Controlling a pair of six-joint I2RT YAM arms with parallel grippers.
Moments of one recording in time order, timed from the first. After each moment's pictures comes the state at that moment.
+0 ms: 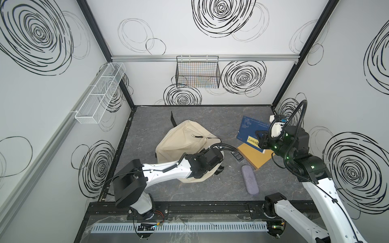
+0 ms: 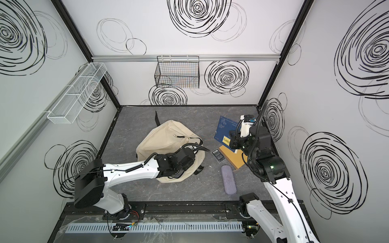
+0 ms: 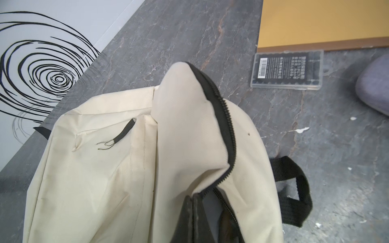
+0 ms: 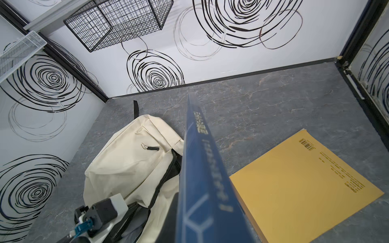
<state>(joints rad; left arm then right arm) -1.06 1.54 1.01 -0.31 -0.49 -0.07 0.24 0.79 1.07 -0.72 -0.11 0.35</state>
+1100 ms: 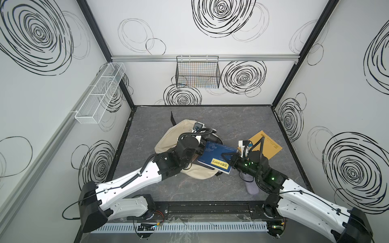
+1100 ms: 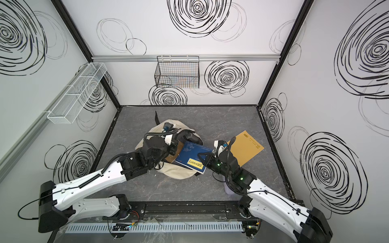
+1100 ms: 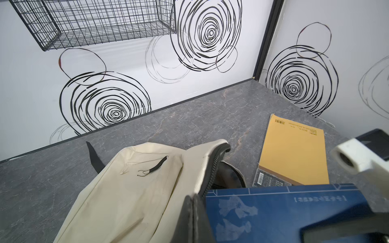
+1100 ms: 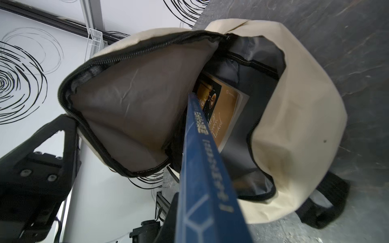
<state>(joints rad) -0.95 1.15 0.97 -0.17 -0.51 -0.18 0.75 0.85 0.43 0.09 -0.08 1.22</state>
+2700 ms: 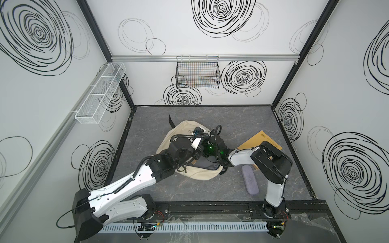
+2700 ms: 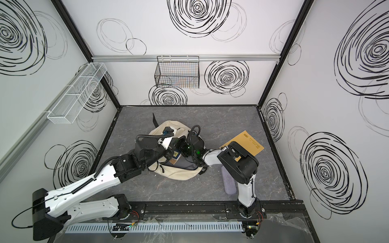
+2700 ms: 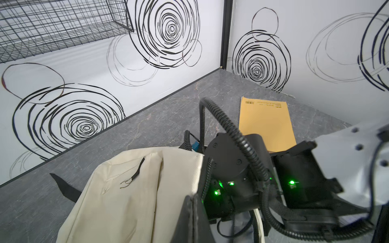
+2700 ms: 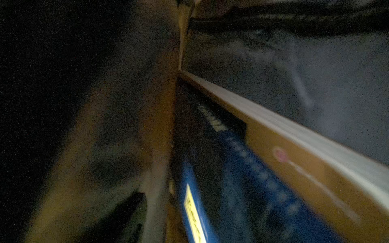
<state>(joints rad) -0.87 1.05 0.91 -0.19 -0.25 -0.02 0.76 1.84 0.85 0.57 -0.20 1.34</state>
